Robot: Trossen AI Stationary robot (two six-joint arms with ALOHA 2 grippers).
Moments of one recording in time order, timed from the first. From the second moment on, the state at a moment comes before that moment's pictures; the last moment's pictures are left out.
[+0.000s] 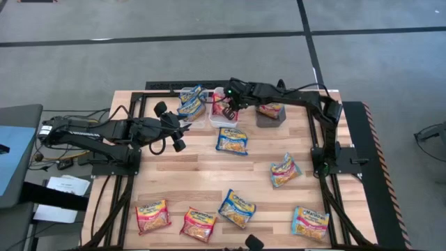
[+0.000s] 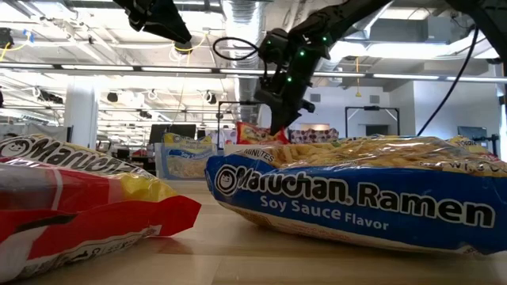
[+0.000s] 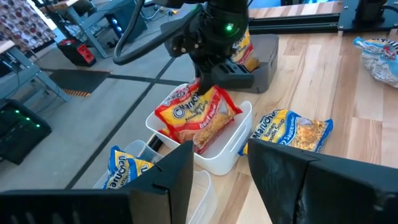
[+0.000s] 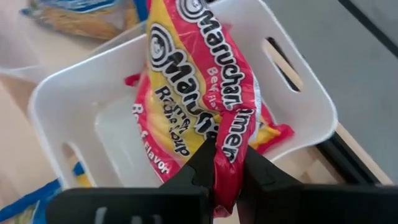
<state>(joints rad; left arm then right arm) -0.06 0.96 0.87 -0.32 -0.69 0.04 -0.44 1.95 1.58 -0.61 0.21 0.16</state>
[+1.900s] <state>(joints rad) -0.06 0.96 0.87 -0.28 -0.65 0.05 -0.50 1.92 1.58 -0.68 0.13 0.05</state>
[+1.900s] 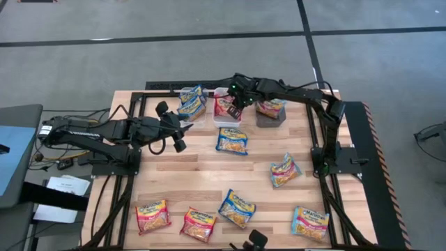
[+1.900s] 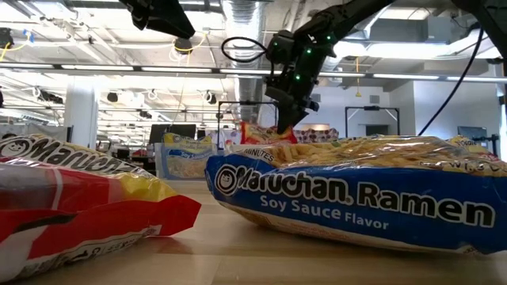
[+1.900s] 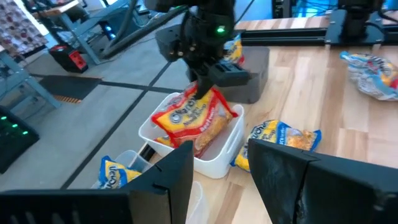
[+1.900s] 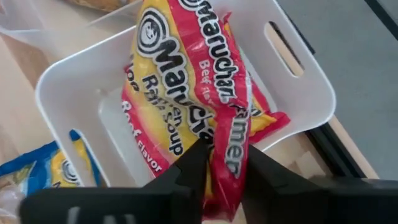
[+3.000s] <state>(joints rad) 0.00 0.96 0.87 -0.27 -0.63 0.04 -0.71 1.92 1.71 -0.60 -0.27 -0.06</state>
